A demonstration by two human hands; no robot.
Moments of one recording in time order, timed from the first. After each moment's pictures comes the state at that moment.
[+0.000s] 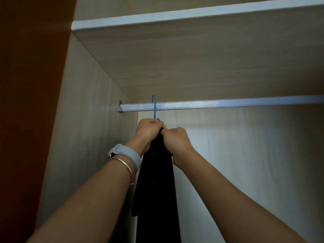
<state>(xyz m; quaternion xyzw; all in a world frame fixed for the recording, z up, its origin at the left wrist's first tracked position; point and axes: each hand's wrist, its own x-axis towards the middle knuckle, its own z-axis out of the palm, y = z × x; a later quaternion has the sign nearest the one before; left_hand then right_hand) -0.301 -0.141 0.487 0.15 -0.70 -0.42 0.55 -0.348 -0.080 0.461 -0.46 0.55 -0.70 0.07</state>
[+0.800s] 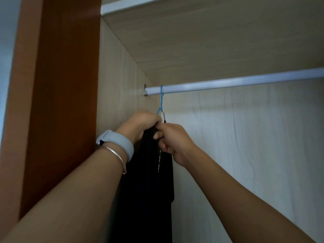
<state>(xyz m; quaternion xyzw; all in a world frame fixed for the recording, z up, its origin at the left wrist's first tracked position) -0.217 -0.147 0.469 0.35 -0.77 -0.28 0.46 -0.287 -0.094 0.422 -0.53 0.46 -0.67 0.24</state>
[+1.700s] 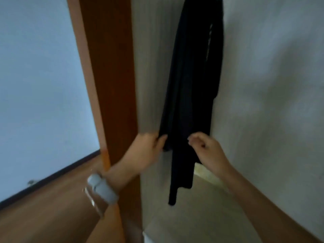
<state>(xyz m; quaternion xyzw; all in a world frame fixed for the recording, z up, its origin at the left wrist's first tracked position) -0.135 -0.003 0.152 0.49 -0.80 -0.13 0.33 -0.324 -0.009 0.125 -0.65 0.56 -0.45 0.22</state>
